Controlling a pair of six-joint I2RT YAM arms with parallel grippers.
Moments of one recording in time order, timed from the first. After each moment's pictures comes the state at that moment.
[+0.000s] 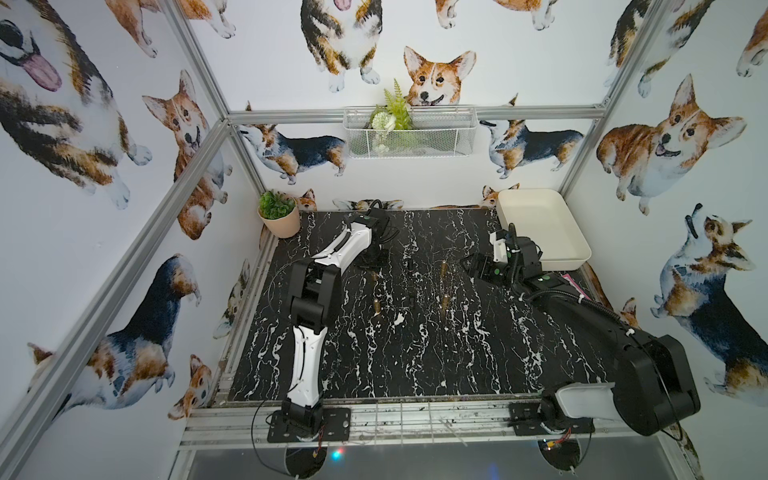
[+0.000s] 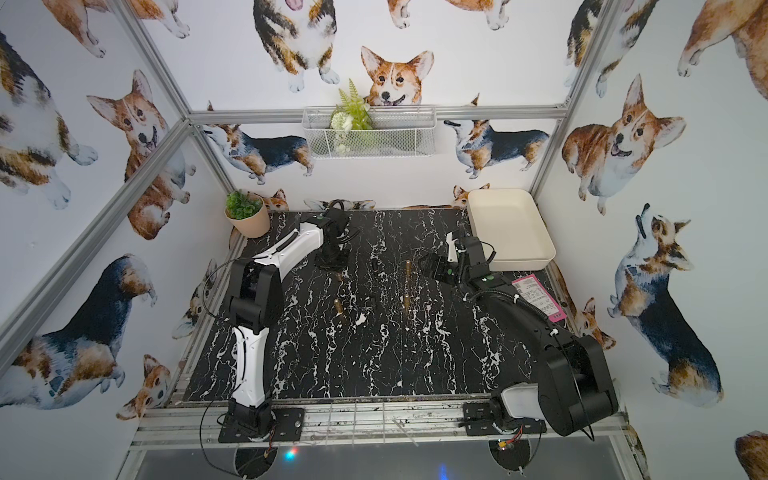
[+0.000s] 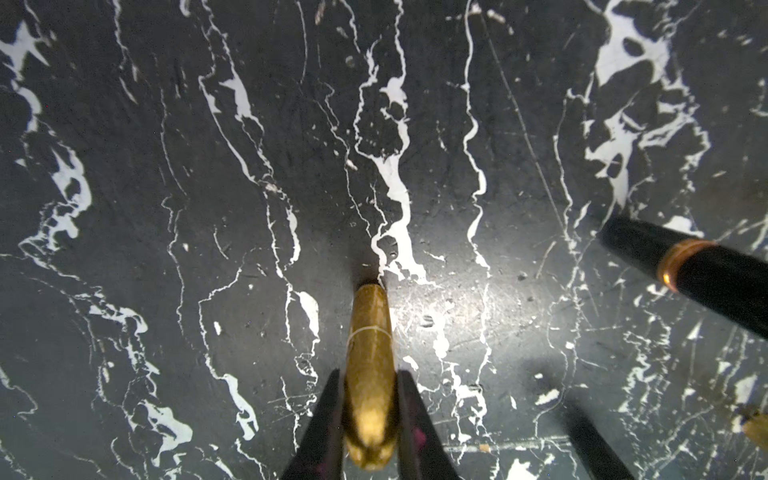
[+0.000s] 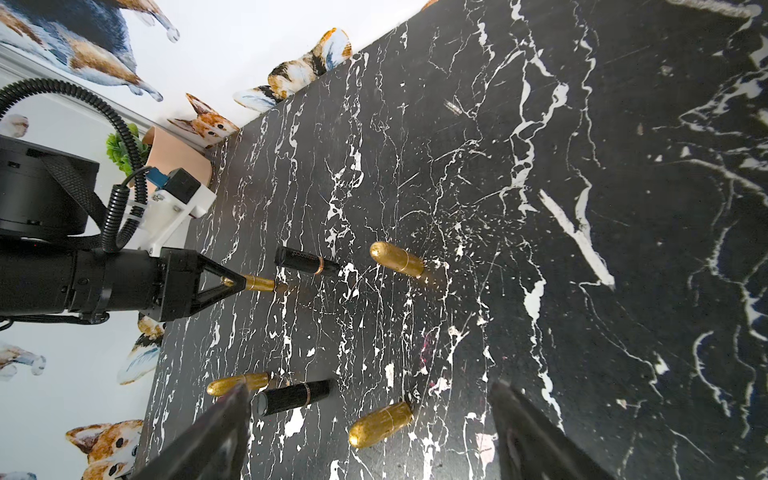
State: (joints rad) left arm -0.38 2.17 1.86 -1.12 -0.03 -0.25; right arm 0.36 1.34 0.87 -0.17 -0.27 0.61
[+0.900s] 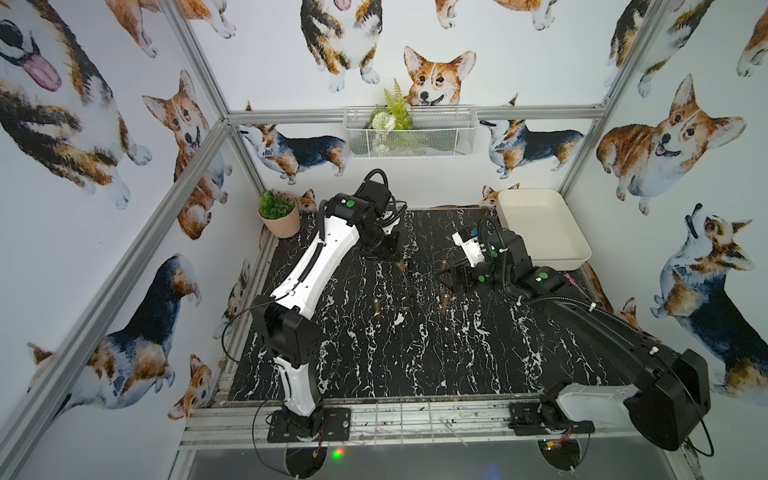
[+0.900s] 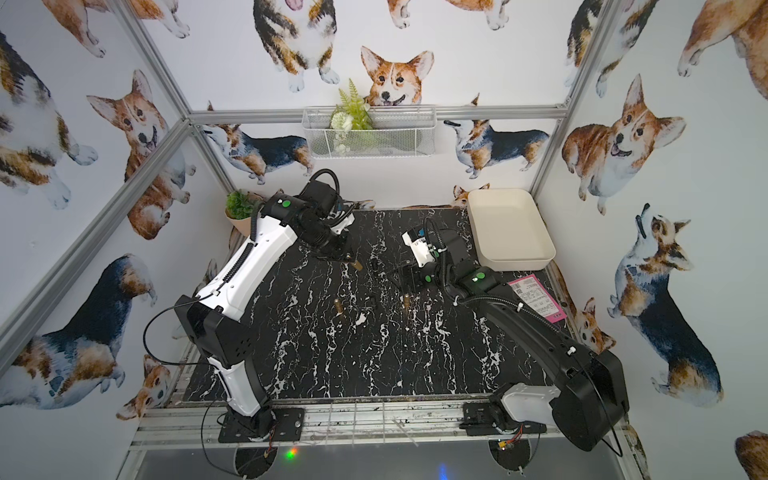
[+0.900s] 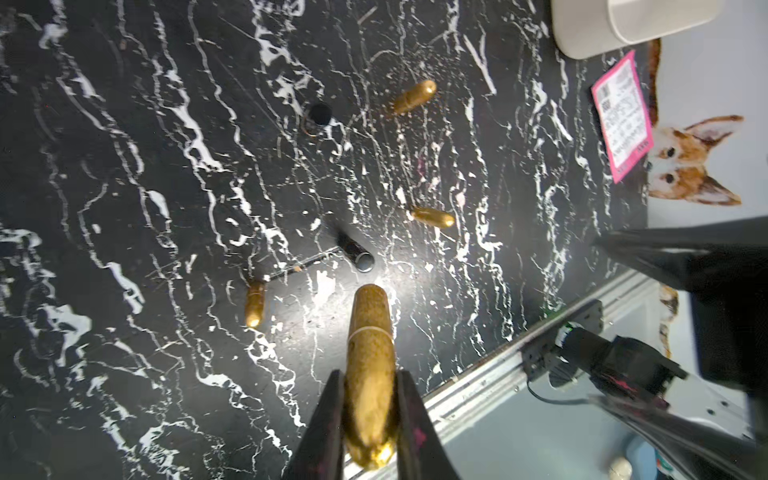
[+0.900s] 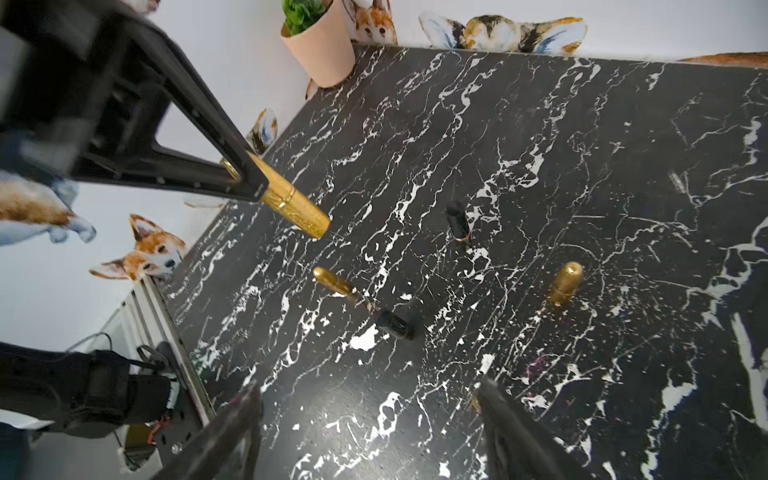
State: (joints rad) left arm -0.50 1.83 2.03 -1.40 0.33 -0.27; right arm 0.61 1.27 1.06 -0.41 -0.35 0.22
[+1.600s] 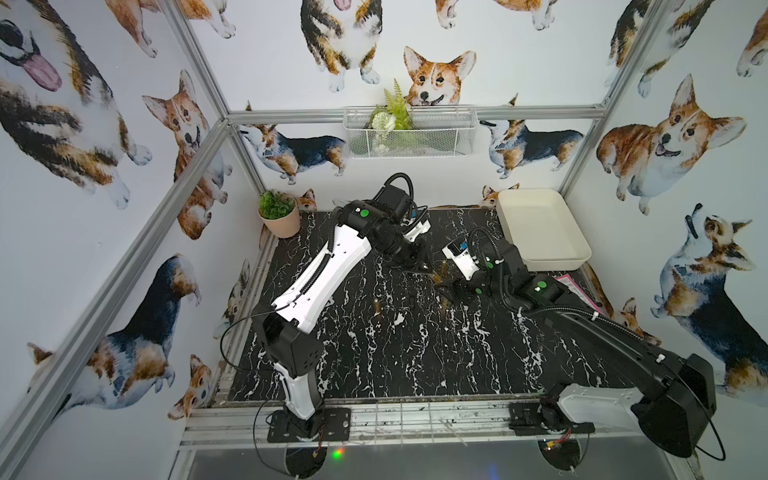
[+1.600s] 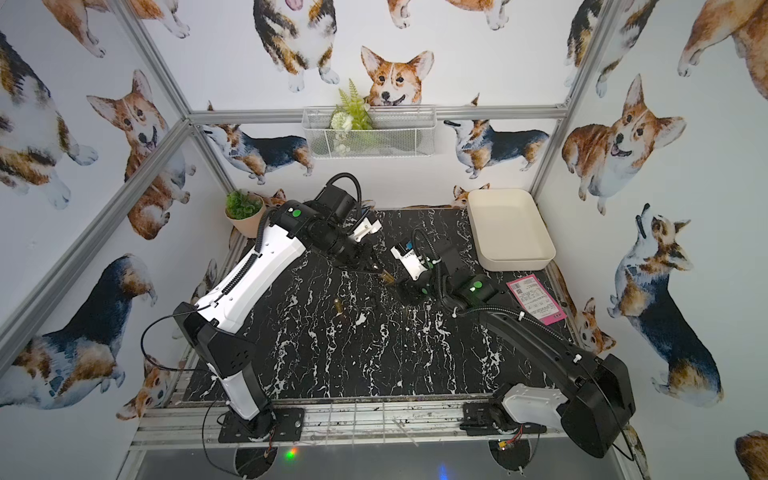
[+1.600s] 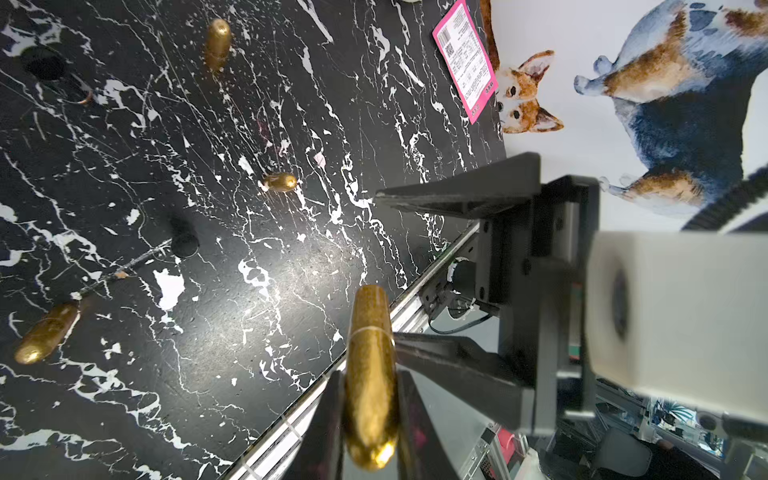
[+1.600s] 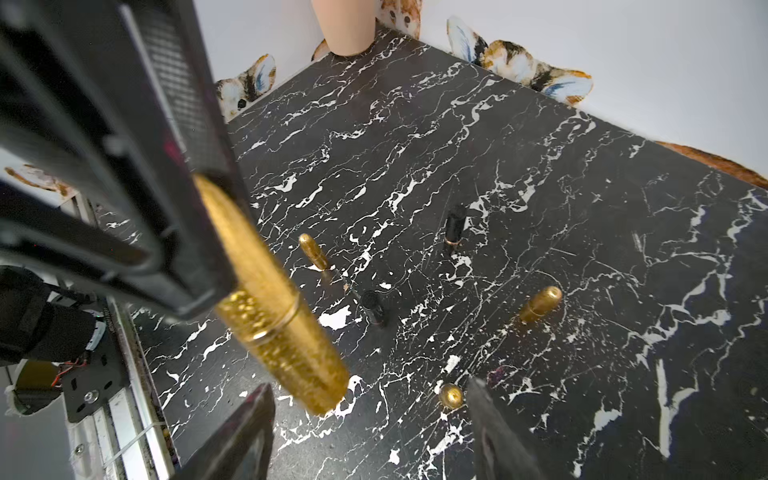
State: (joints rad) left arm -0.63 1.80 2.03 -1.35 0.57 -0.34; right arm 0.69 1.23 1.04 -0.43 -0.25 0.00
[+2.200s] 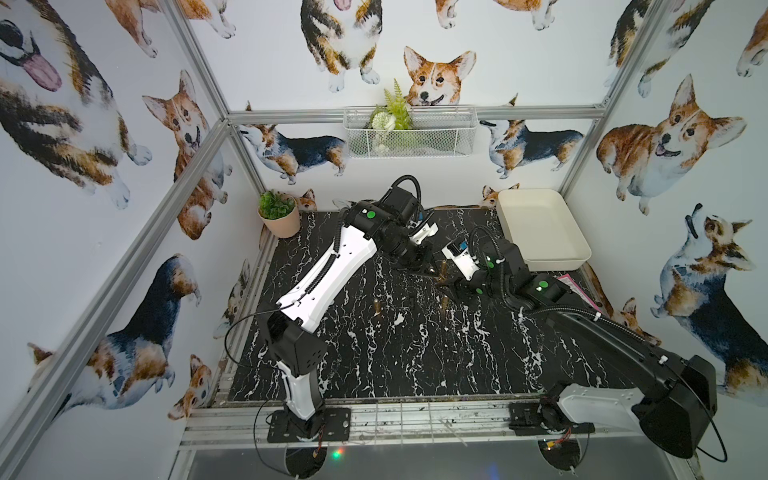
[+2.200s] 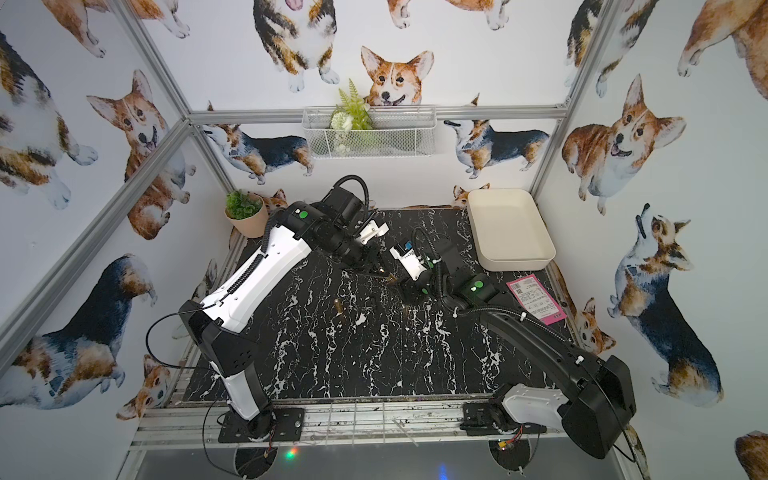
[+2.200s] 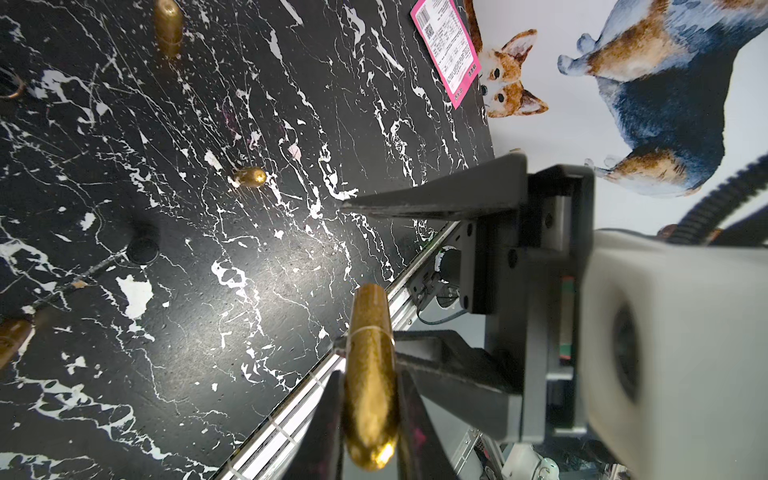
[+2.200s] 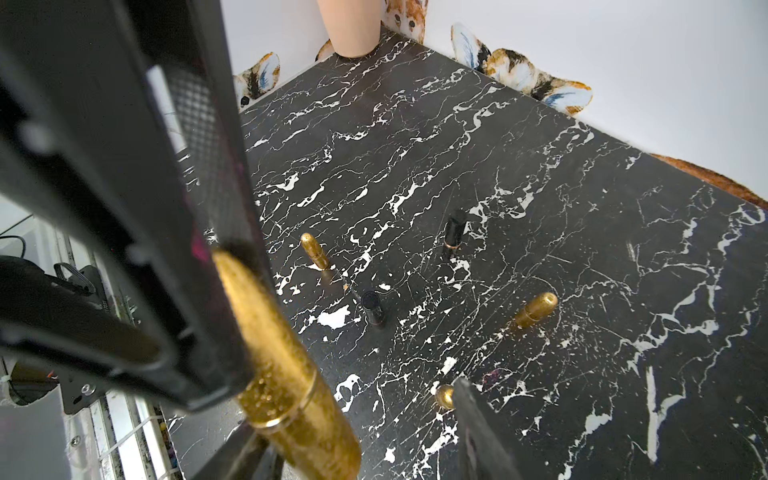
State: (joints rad) left arm -0.66 1.81 2.04 -1.35 0.60 -0.34; right arm 0.70 1.22 1.05 -0.44 -0.25 -0.02
